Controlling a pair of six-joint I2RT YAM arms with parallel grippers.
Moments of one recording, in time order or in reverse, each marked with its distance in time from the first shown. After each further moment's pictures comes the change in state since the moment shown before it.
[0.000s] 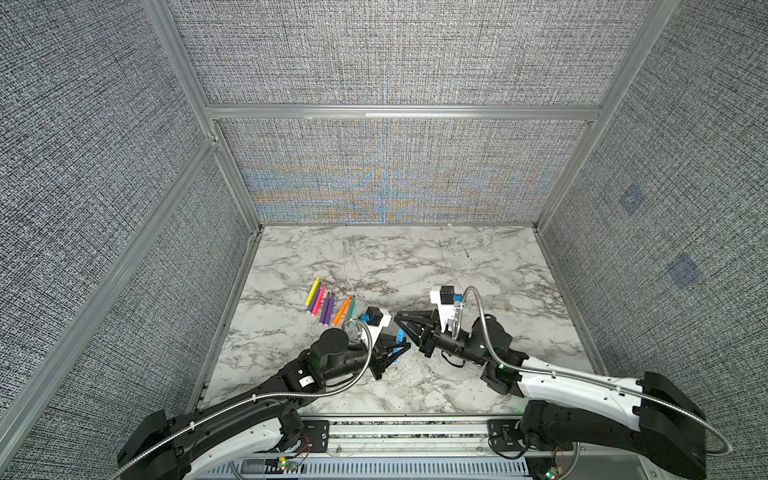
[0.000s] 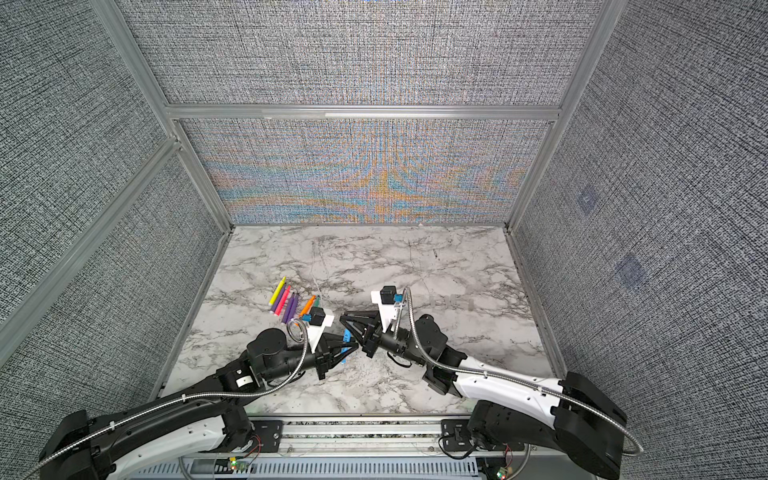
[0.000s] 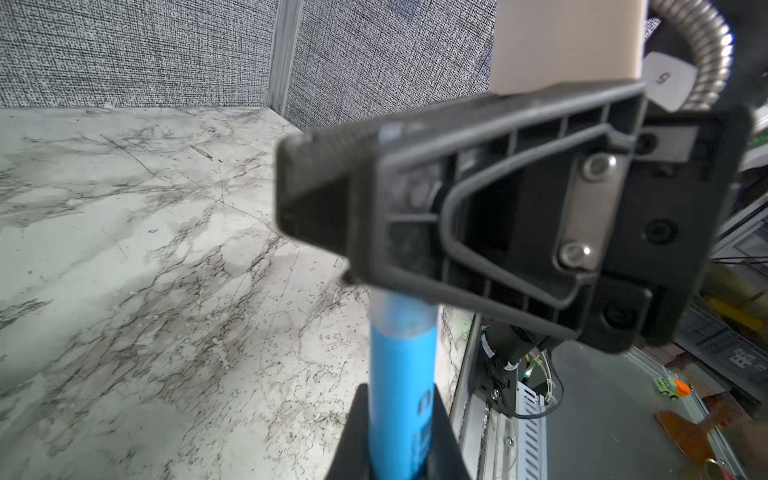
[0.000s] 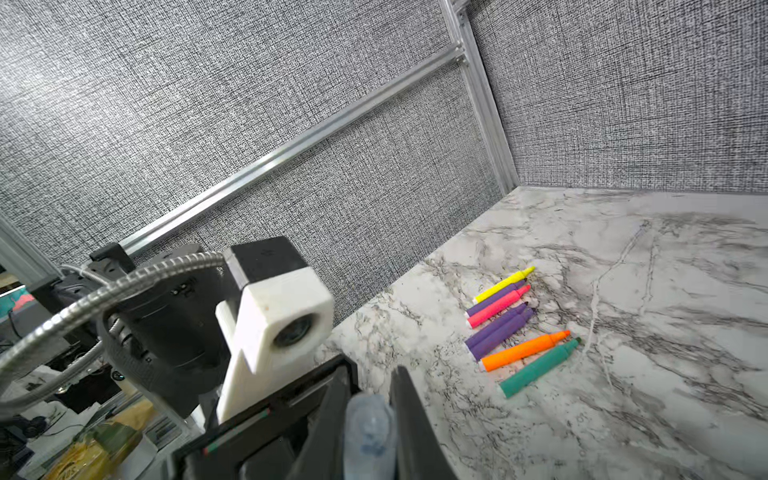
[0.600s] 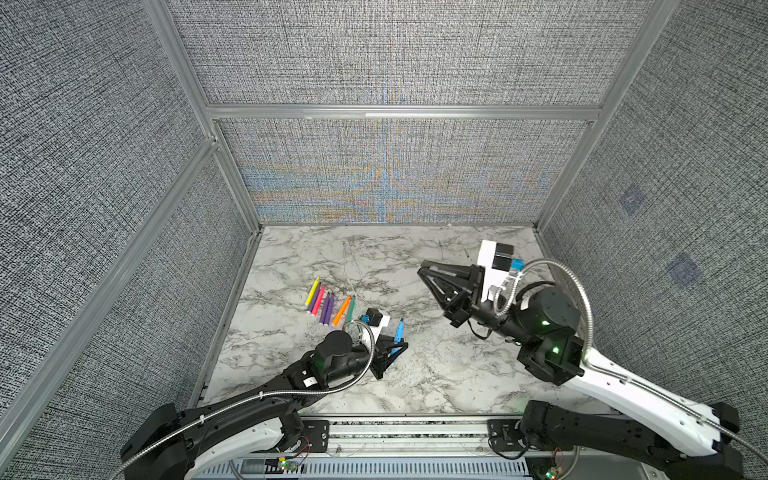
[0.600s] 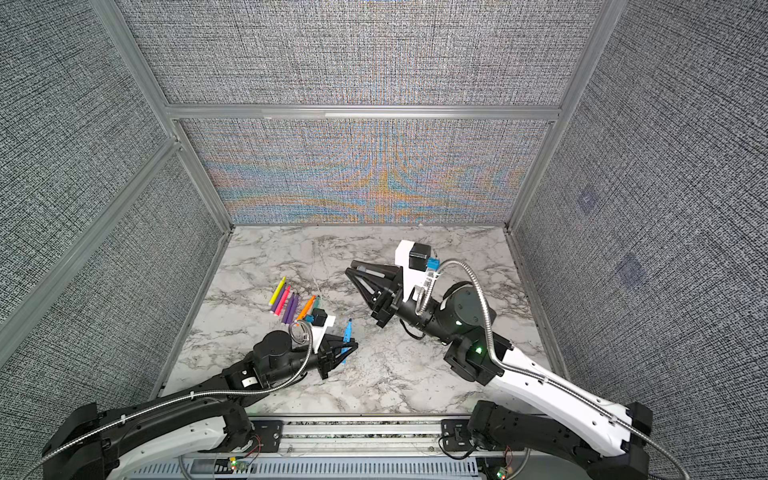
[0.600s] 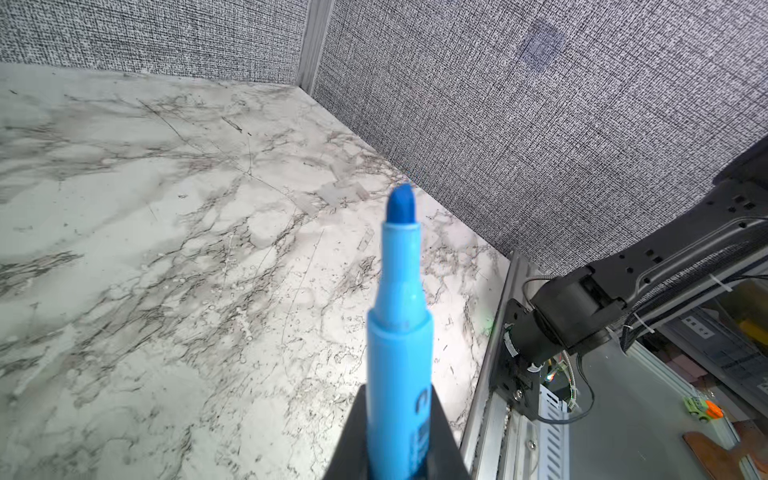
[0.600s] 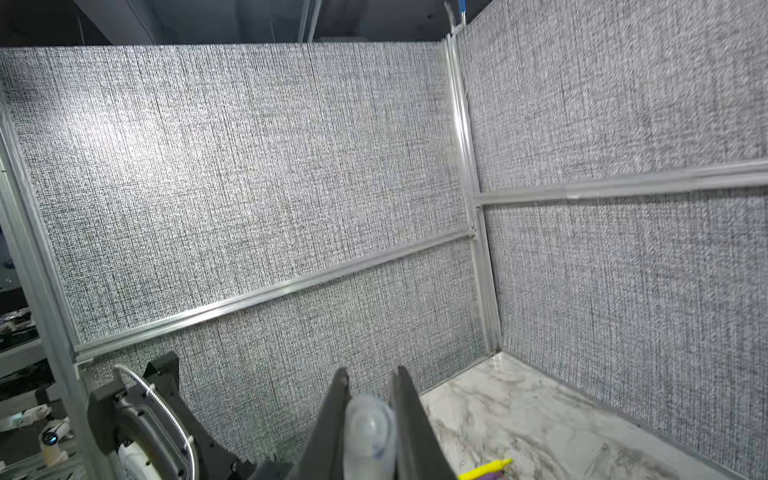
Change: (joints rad) left arm -0.005 0.034 -0.048 0.027 -0.076 -0.035; right arm 0.004 -0.167 0.500 -0.383 0.057 -0.263
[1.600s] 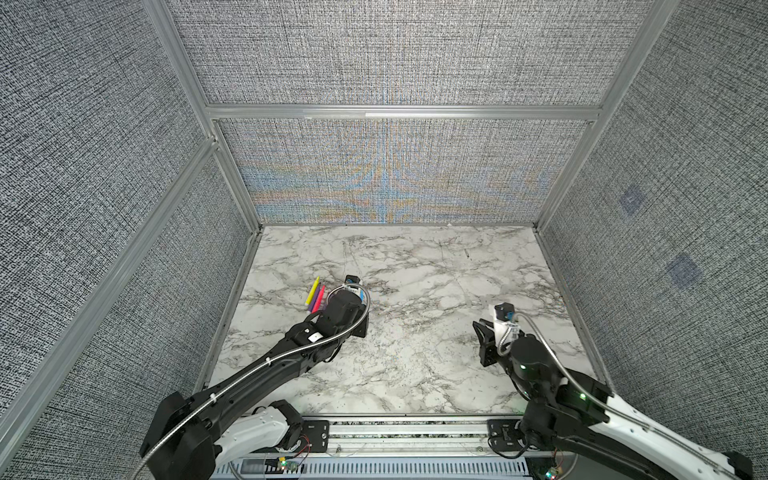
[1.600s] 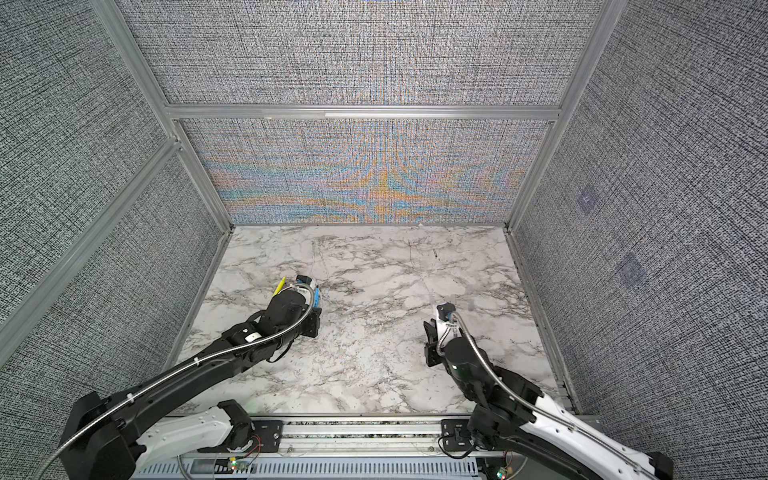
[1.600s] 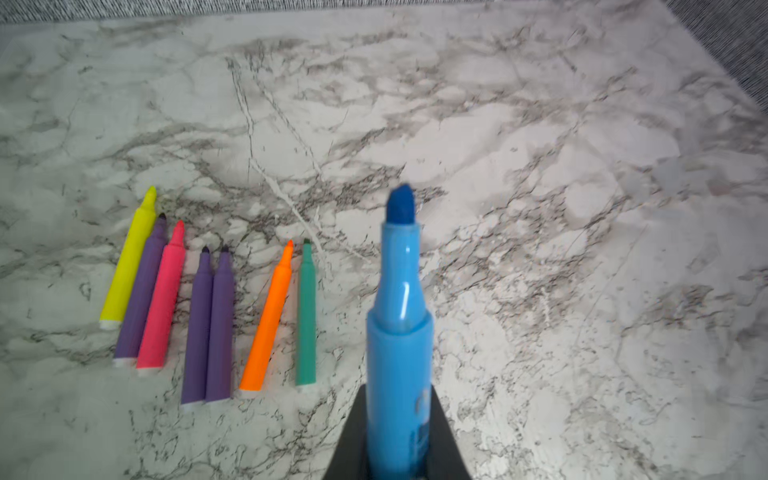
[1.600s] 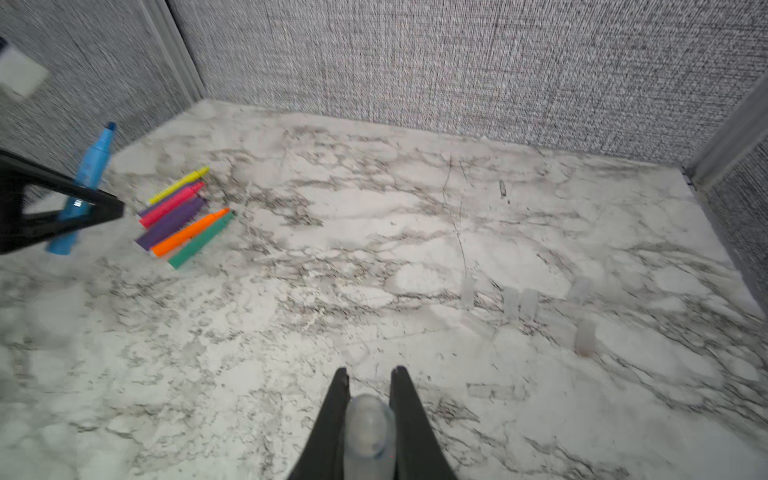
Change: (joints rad) left arm 0.267 0.249 0.350 -0.658 -0.420 0.068; right arm -0.063 -0.349 -0.491 -0.754 0.657 0.050
